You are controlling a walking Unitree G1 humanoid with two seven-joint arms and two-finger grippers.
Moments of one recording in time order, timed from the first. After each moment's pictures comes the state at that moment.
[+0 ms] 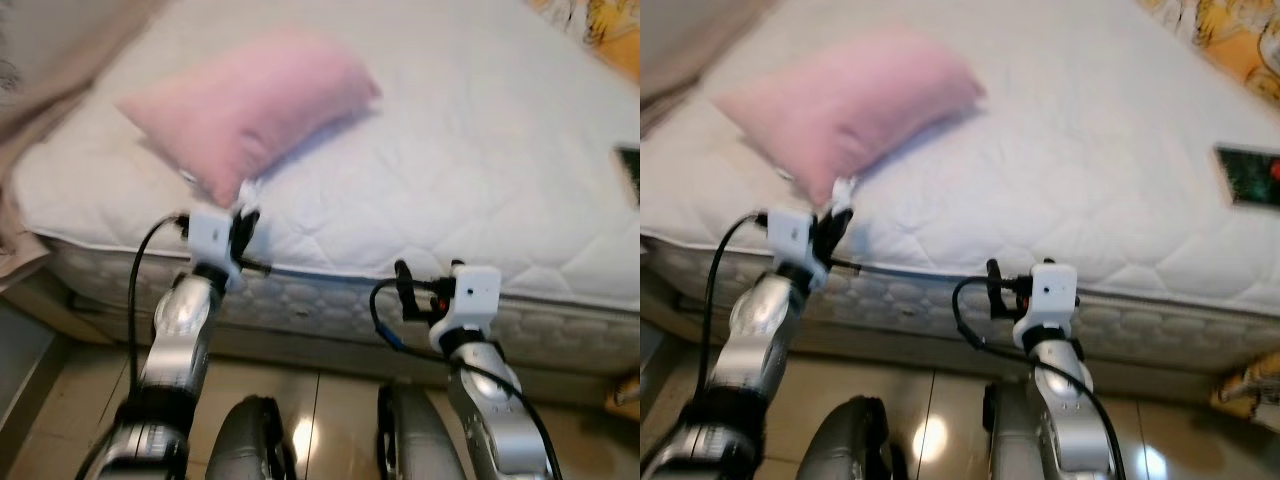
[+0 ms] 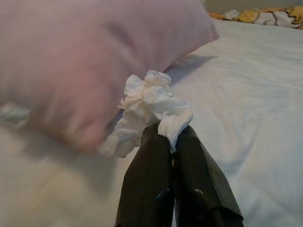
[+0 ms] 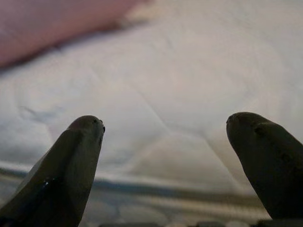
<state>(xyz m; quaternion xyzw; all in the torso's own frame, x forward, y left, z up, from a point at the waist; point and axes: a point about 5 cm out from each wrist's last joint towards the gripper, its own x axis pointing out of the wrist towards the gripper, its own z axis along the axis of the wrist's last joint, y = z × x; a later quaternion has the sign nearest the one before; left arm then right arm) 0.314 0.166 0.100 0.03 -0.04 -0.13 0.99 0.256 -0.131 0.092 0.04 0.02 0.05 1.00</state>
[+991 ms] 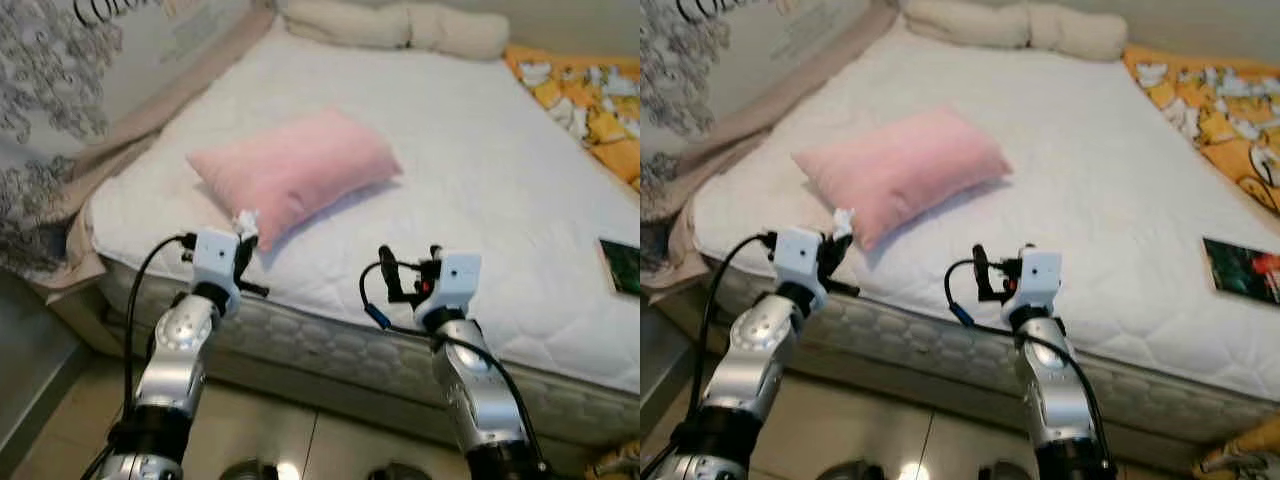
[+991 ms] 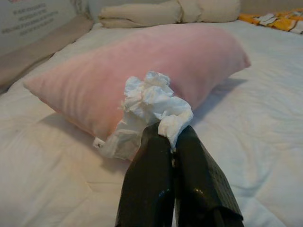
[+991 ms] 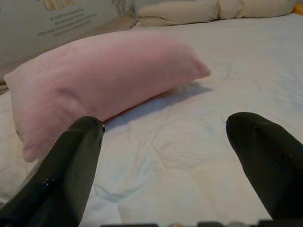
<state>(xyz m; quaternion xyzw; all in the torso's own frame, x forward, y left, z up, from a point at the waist) 0.307 0.165 0.090 0.06 0.02 -0.12 0.99 0.284 -0.126 0.080 0.07 0.02 0.08 0.99</state>
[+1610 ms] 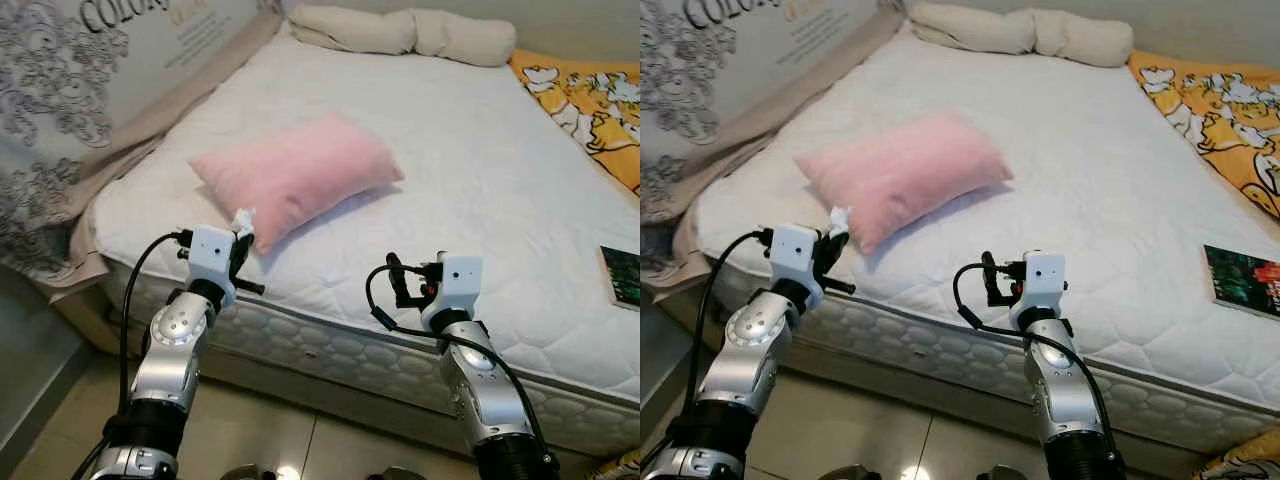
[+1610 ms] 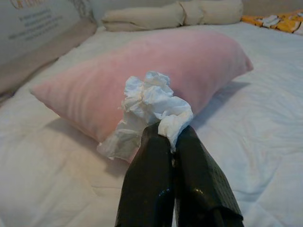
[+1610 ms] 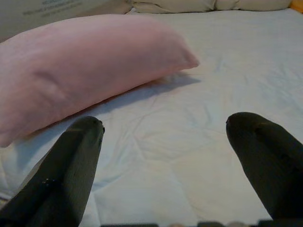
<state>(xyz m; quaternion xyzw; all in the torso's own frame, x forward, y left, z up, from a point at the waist) 0.311 0.171 0.092 0.06 0.02 -0.13 0.99 0.288 -0.138 0.066 0.04 0.05 0.06 1.00</state>
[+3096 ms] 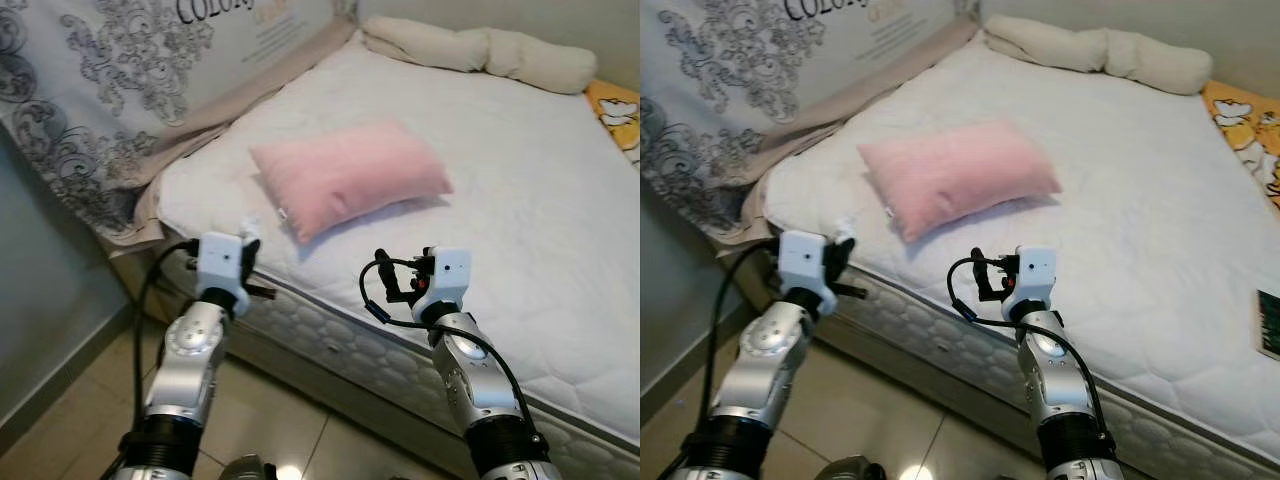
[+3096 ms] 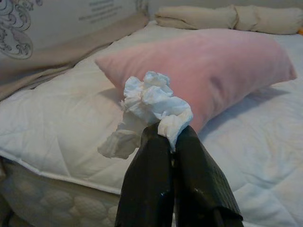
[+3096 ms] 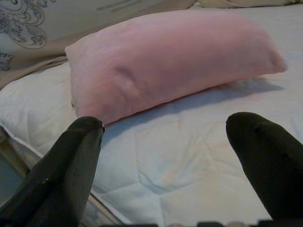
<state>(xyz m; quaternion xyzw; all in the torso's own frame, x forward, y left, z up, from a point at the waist) 0.300 0.145 0.088 0.03 0.03 -0.11 0.99 0.300 -0.131 0.063 0.07 0.06 0.09 0.99</state>
